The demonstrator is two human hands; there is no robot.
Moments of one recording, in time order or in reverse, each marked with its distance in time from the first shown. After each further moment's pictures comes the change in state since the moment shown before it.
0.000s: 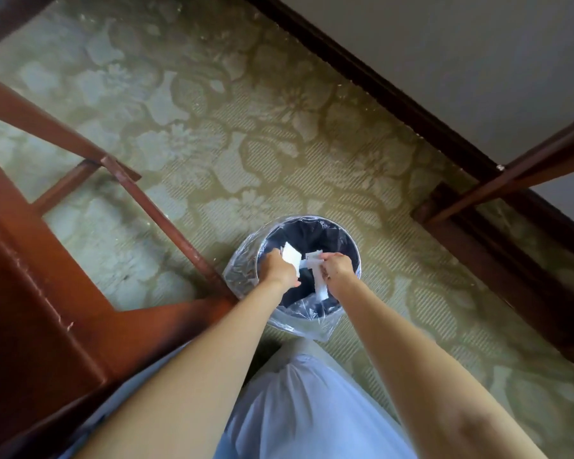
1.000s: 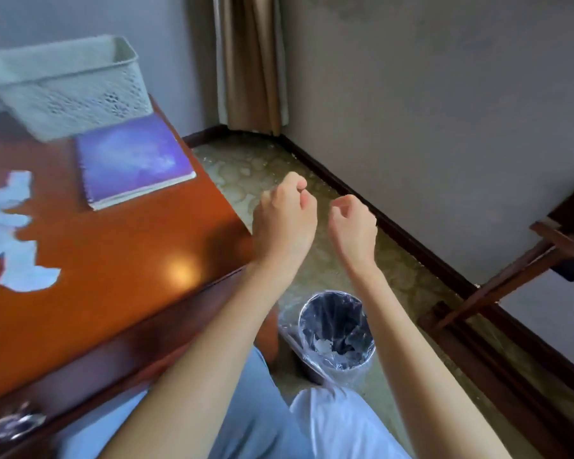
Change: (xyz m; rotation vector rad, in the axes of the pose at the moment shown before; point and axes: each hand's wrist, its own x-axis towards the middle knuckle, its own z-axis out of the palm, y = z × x) left_hand -0.297 0.025 -0.171 0.057 0.719 0.907; right_hand -0.336 -0.072 0.039 -0.432 0.346 -1.171
